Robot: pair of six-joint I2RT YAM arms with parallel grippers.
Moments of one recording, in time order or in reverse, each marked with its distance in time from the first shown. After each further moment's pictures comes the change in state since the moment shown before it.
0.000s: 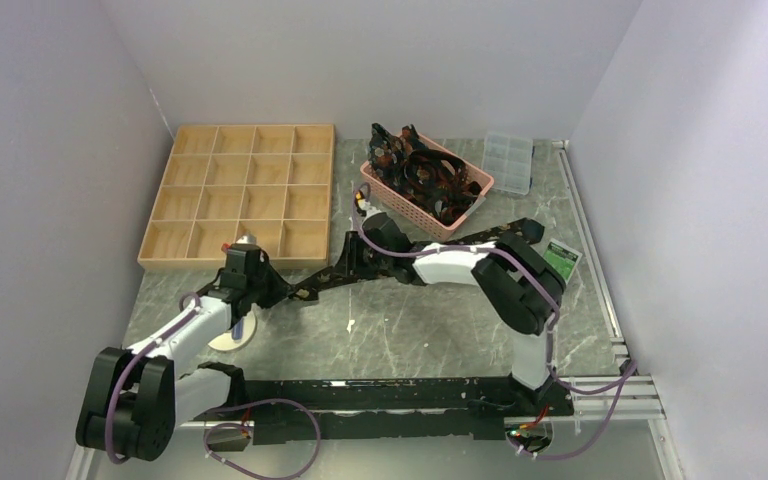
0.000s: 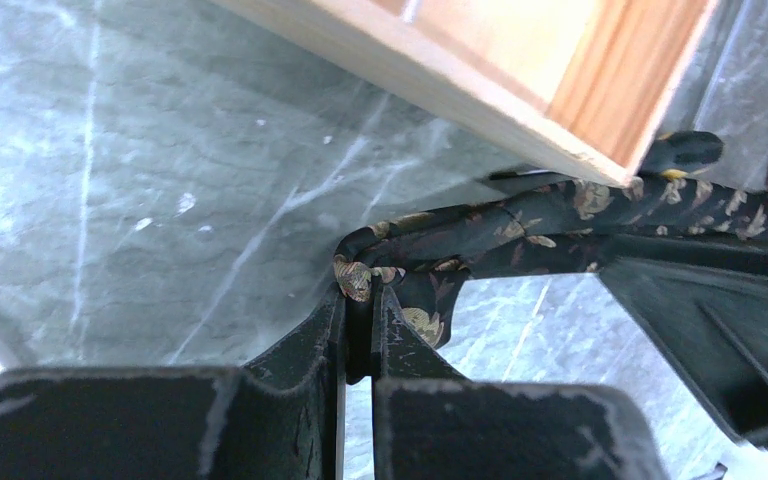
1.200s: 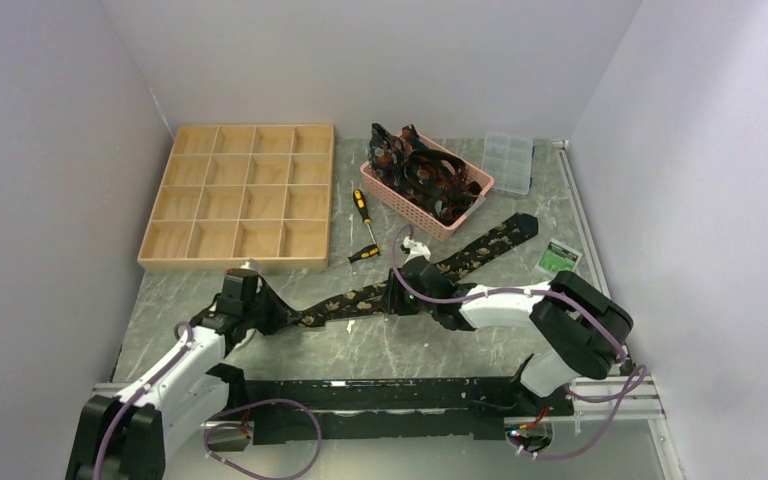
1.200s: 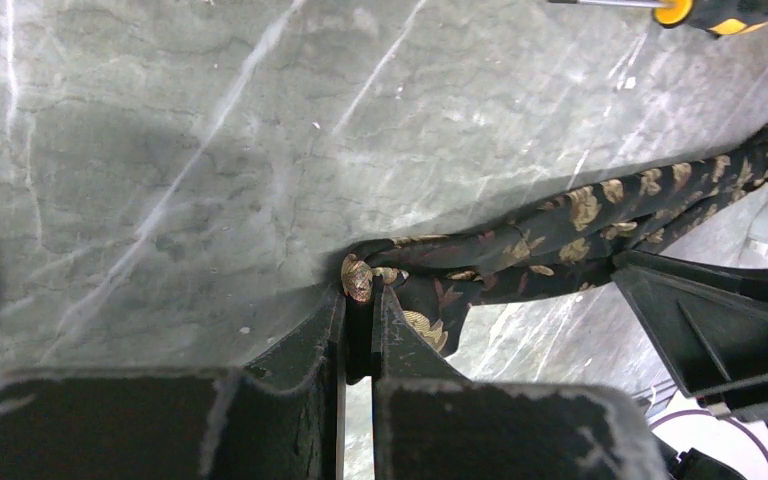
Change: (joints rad) left arm -0.029 -0.261 -0.162 -0.129 0.108 -0.081; right arm 0.055 -0.403 -0.520 0.052 0.247 0.010
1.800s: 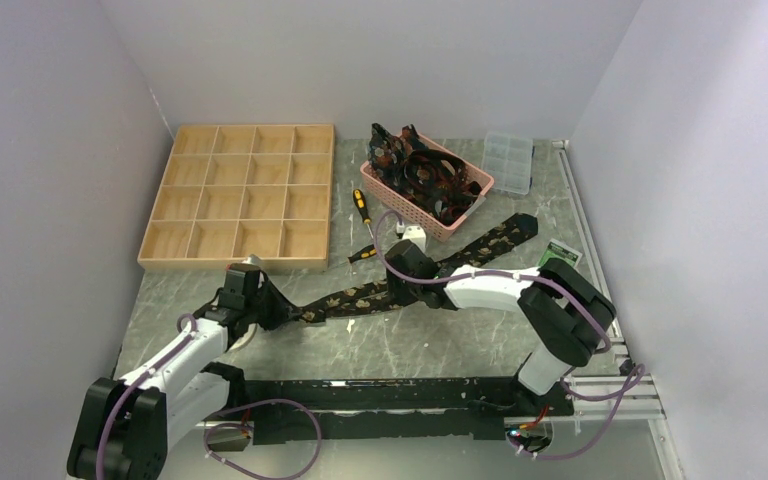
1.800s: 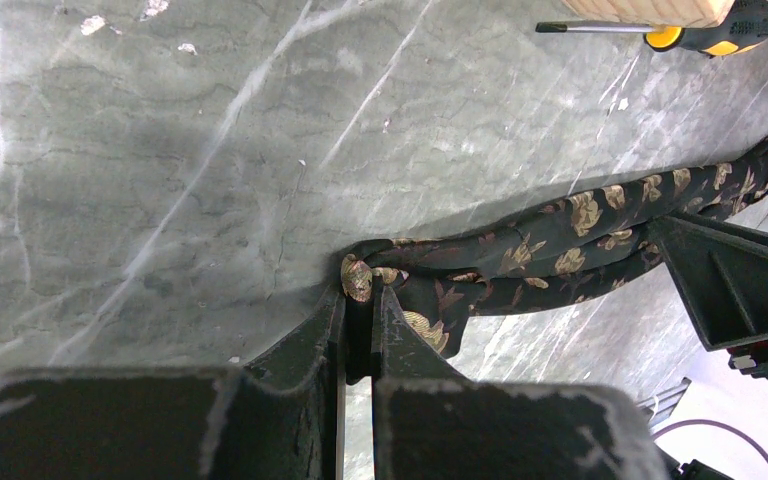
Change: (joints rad) left arm 0.000 0.111 0.032 0.053 -0.003 0.014; right arm -0.027 0.087 0.223 -0.310 0.220 -0.137
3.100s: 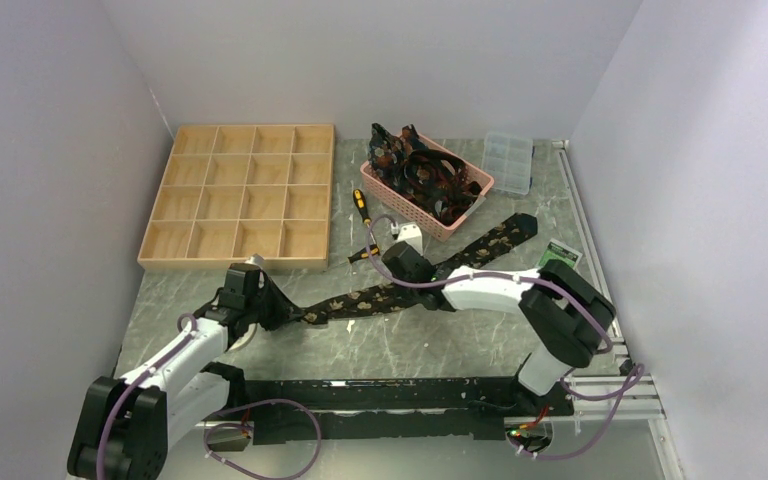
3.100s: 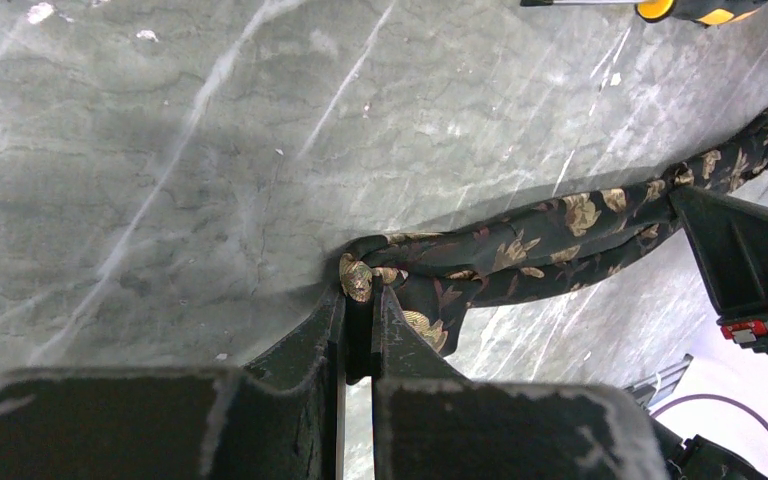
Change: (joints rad) left arm 0.001 0.009 0.000 0.006 0.037 0.026; right arm 0.029 0.031 0.039 -0.020 0.122 -0.097
